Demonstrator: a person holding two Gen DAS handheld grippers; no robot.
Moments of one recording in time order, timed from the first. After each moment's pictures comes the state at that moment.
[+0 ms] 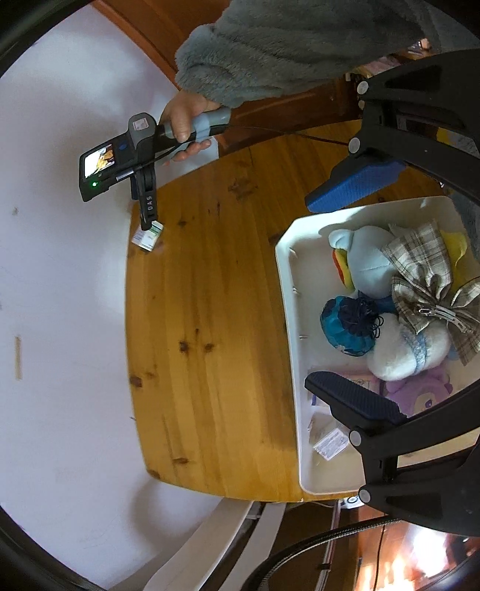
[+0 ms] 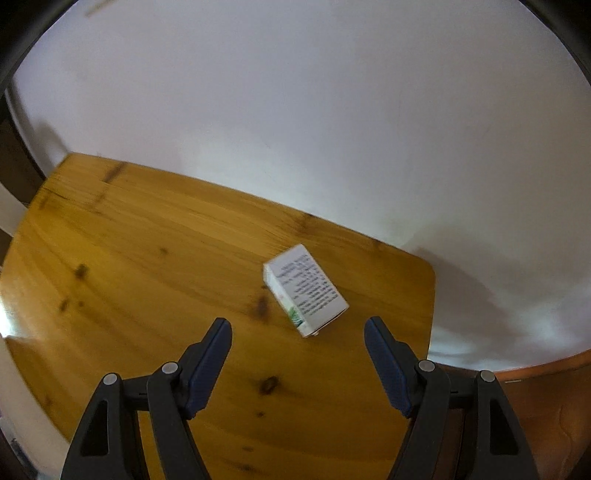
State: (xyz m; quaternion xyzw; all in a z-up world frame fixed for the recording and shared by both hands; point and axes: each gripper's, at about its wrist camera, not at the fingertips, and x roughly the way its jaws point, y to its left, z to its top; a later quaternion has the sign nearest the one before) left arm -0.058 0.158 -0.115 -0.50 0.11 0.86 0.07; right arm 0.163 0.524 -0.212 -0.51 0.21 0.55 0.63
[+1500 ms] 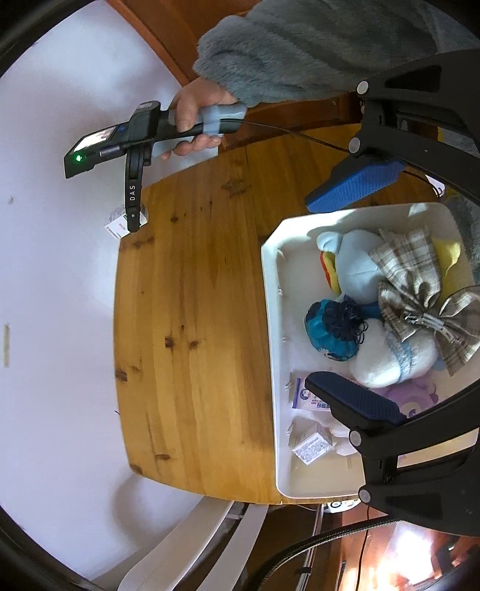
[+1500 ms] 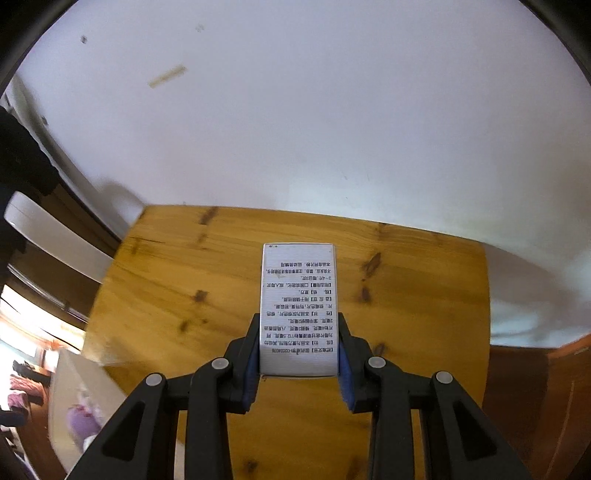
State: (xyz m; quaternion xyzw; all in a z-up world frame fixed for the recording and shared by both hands) left arm -0.042 0.158 -0.114 -0.51 0.08 0.86 0.05; right arm 0.121 0.430 -0.139 -0.37 0.30 0.64 0.60
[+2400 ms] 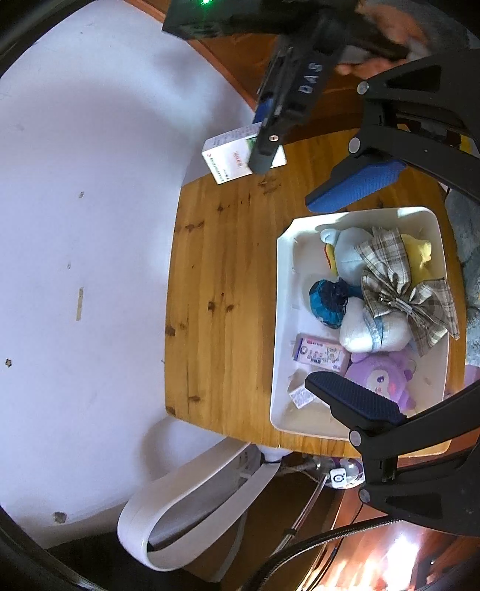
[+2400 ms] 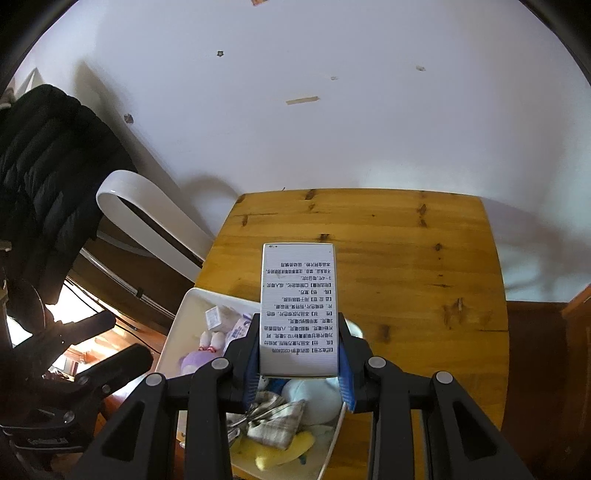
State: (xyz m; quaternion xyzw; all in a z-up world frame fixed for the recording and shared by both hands) left arm 0.042 0.146 -0.052 -0.41 0.10 0.91 0.01; right arm -0.035 0.237 -0.084 -0.31 0.33 0.66 0.60
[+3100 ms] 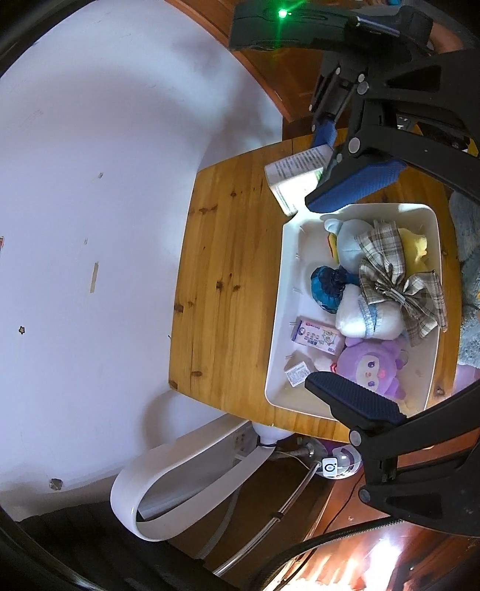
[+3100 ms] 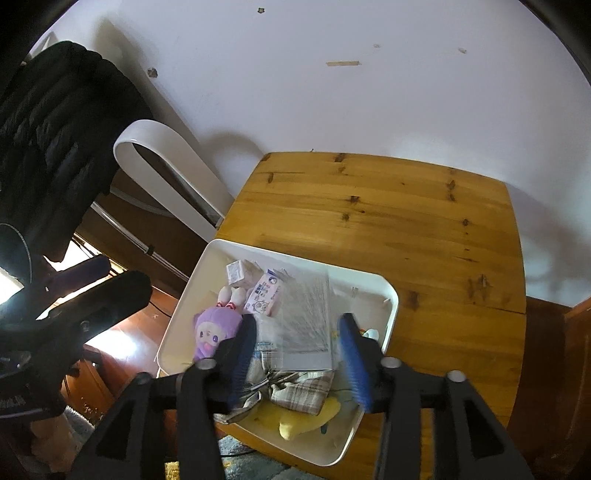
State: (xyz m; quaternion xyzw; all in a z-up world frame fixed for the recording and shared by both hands) left arm 0.062 0.138 -0.040 -0.39 0.09 0.92 -0.02; right arm -0.072 0.220 -0.109 -0.37 0.34 0.66 0.56
